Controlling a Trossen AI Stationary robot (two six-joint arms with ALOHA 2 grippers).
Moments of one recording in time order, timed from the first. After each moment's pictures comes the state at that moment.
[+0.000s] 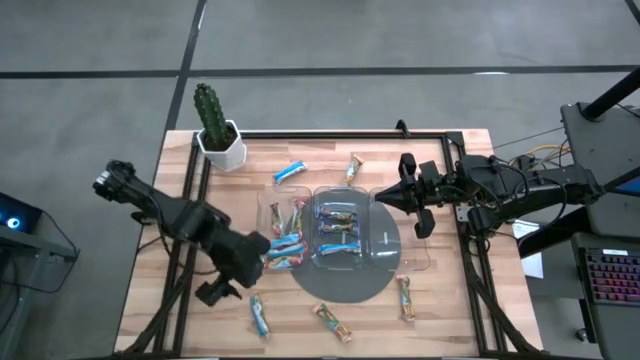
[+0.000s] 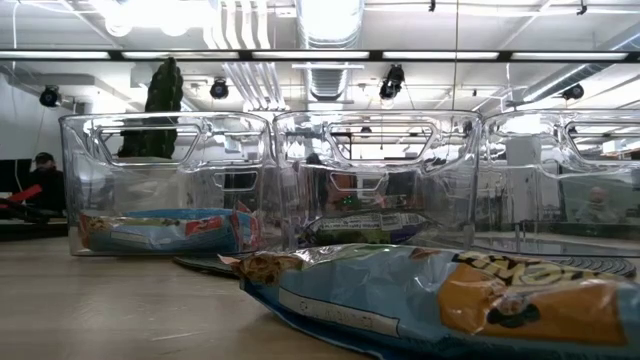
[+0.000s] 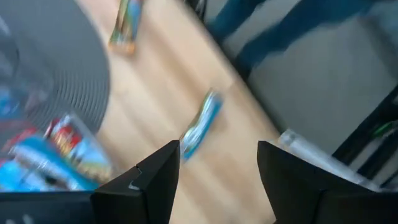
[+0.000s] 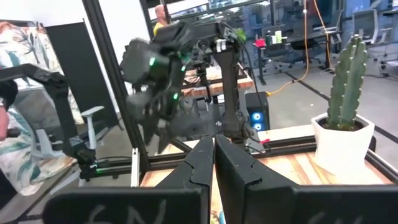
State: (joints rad) left arm -0.48 1.38 1.45 -1.13 0.30 0.04; right arm 0.11 0.95 0.94 0.03 0.00 0.24
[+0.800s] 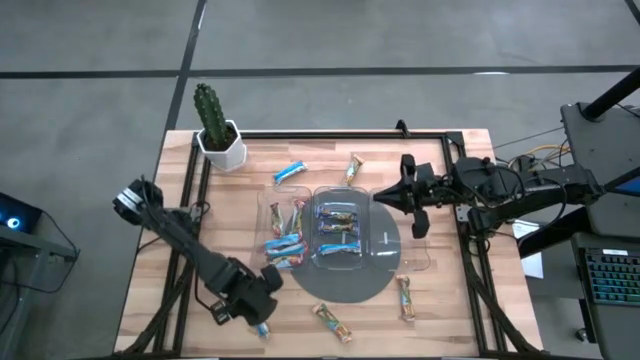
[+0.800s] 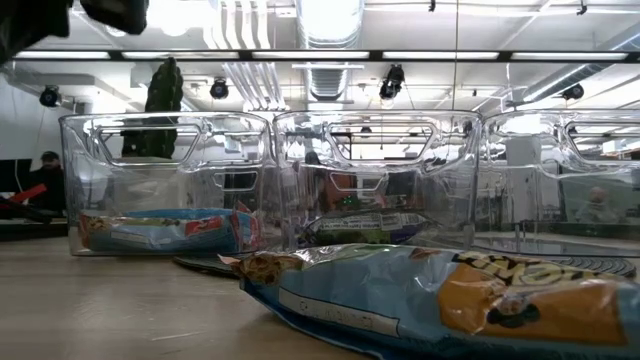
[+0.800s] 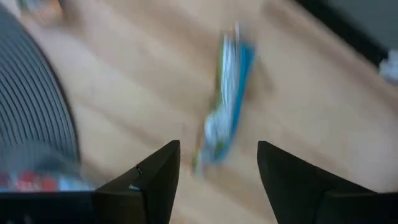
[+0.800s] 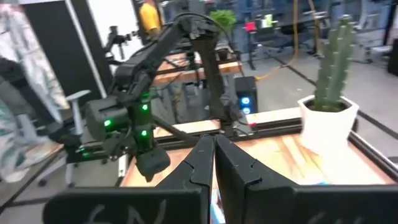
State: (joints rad) left arm -0.66 1.64 1.28 -0.95 0.09 0.29; right arm 0.11 0.95 0.94 -0.05 0.04 0.22
